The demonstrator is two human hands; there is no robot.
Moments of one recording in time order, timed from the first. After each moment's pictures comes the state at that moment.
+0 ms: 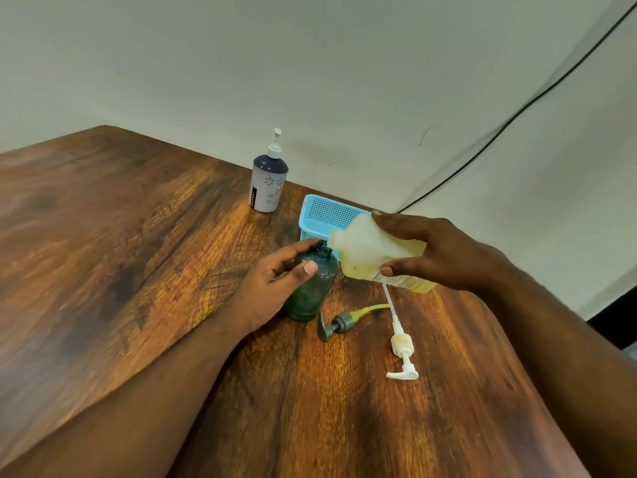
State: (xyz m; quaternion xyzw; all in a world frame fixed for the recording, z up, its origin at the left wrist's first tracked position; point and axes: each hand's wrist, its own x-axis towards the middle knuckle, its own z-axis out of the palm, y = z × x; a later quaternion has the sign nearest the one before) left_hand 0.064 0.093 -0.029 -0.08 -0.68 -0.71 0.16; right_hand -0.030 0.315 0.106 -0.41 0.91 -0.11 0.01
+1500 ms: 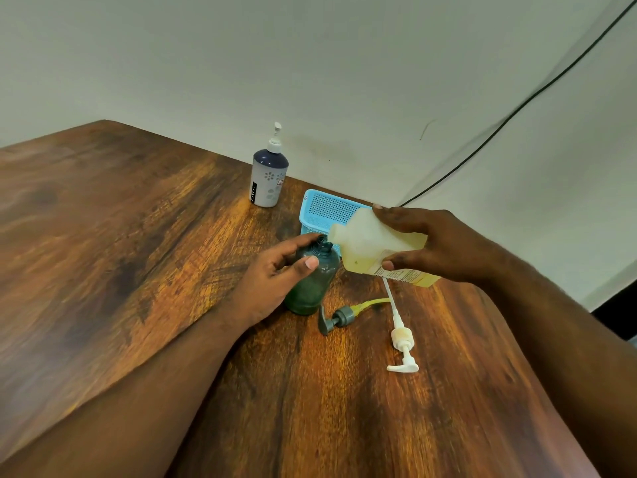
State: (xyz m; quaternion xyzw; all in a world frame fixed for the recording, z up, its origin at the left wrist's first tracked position) left_hand 0.066 0.094 -0.026 -0.08 -0.69 -0.70 0.16; right_hand -0.021 0.311 0.112 -0.41 0.91 -0.10 0.01
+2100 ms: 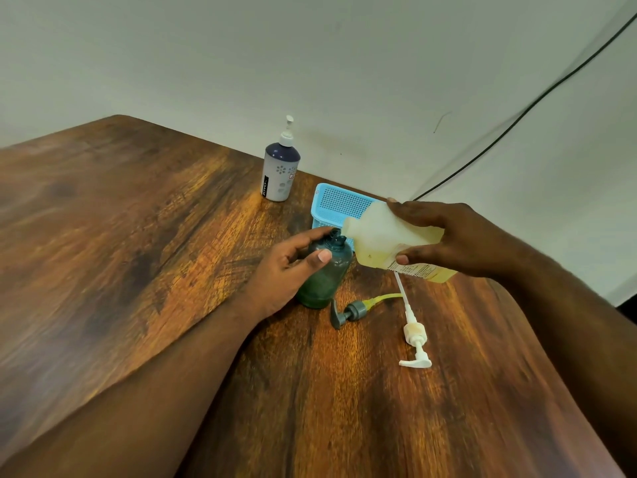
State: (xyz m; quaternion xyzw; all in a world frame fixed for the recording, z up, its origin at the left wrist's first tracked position) left_hand 0.067 0.094 -0.026 -0.07 -0.70 -0.69 0.16; right_hand -0.022 0.311 0.113 -0.42 0.90 -0.09 0.00
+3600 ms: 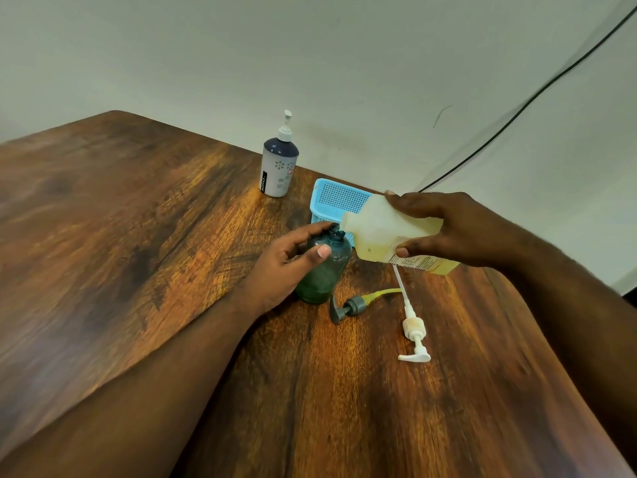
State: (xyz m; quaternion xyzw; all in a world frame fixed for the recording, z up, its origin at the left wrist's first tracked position) left_hand 0.064 0.093 -0.028 -0.07 -0.69 -0.71 0.15; right_hand -0.009 0.304 0.123 -0.39 0.92 -0.08 0.03
